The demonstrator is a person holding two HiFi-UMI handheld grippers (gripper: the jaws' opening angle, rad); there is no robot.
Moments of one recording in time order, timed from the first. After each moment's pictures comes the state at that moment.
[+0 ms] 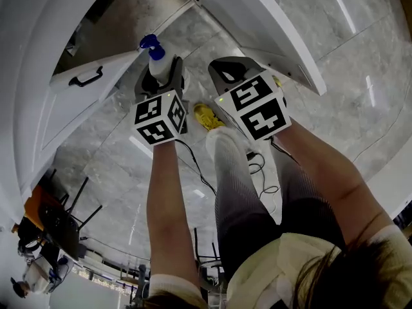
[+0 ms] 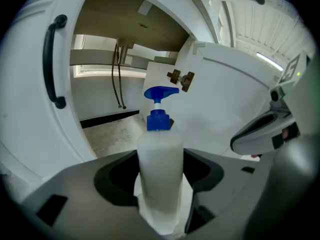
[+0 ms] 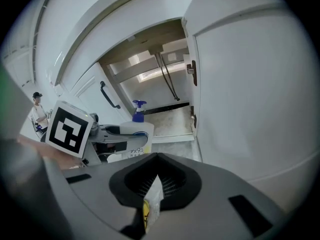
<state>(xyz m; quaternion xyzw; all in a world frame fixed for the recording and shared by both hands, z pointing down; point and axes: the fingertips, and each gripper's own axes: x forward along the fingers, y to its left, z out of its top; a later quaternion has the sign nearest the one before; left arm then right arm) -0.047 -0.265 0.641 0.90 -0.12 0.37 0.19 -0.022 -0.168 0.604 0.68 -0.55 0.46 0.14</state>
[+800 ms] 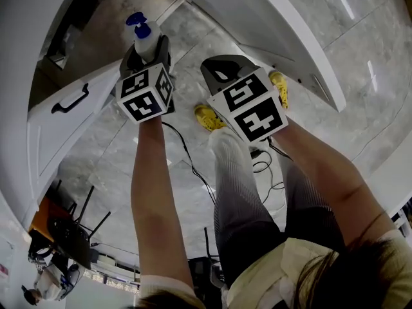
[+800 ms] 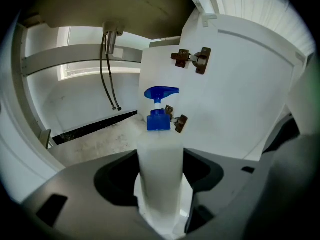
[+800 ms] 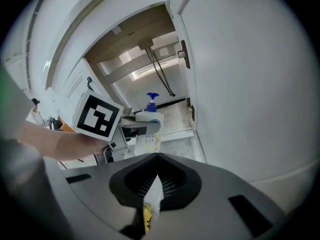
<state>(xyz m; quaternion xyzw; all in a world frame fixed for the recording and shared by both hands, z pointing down) 0.007 -0.298 0.696 0.91 -0.10 0.38 0.13 -0.019 -0.171 0.647 0.69 -0.53 0.48 0.11</state>
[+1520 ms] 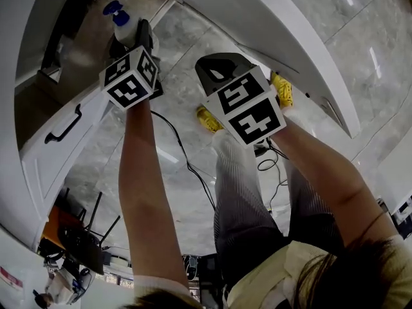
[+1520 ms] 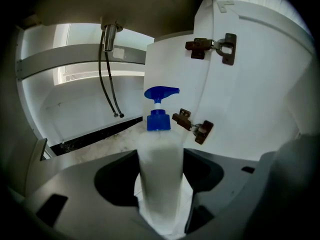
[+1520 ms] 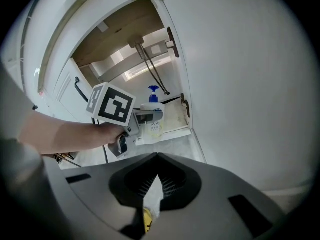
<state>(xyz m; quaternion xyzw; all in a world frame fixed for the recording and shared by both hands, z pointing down) 0.058 -0.337 0.721 0.92 -0.12 0.35 0.10 -0.004 -0.174 0.674 0.70 -0.51 0.48 0.09</state>
